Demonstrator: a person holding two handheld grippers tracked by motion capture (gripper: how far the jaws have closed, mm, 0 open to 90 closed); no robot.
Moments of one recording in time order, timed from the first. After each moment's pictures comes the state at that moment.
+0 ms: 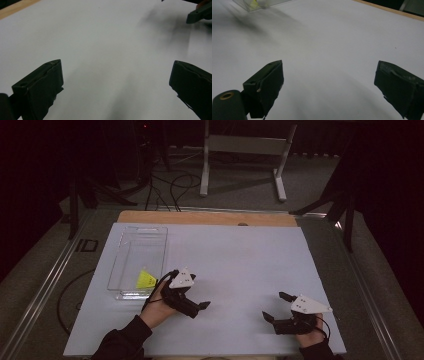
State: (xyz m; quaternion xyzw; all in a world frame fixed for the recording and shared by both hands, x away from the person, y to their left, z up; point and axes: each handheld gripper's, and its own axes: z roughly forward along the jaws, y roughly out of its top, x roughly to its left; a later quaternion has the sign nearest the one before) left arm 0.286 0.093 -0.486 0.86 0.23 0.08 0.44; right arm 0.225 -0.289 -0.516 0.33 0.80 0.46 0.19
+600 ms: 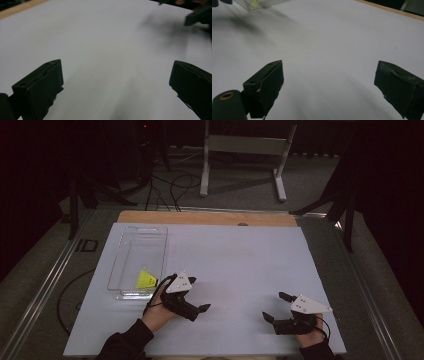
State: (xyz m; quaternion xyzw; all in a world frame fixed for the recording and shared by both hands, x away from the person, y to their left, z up) left arm 0.280 0.097 -0.498 0.85 0.22 0.07 0.48; right arm 0.225 -0.289 -0.516 0.33 0.80 0.47 0.18
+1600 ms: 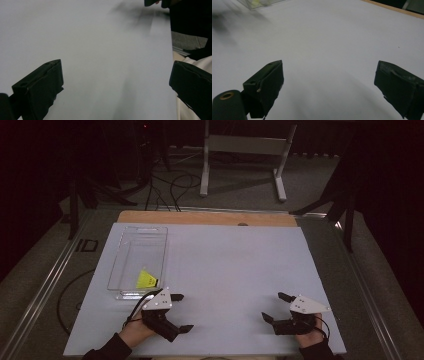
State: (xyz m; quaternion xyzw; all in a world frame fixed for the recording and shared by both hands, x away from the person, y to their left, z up) left arm 0.241 0.144 -0.506 0.85 0.19 0.02 0.48; right arm 0.226 -0.287 -0.517 0.33 0.80 0.46 0.18
